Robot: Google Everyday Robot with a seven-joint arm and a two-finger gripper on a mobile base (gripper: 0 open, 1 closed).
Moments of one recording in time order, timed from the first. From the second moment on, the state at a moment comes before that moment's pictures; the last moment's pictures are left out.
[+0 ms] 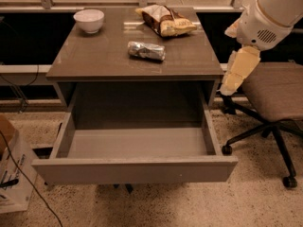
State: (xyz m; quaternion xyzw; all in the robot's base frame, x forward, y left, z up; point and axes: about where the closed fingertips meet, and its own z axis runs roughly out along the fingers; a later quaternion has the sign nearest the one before) arm 0.553 -0.194 0.949 -0.60 0.77 0.02 0.21
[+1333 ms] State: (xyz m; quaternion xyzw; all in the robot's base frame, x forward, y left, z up) arm 0.684 -0.137 0.908 -0.62 0.75 0.06 0.24
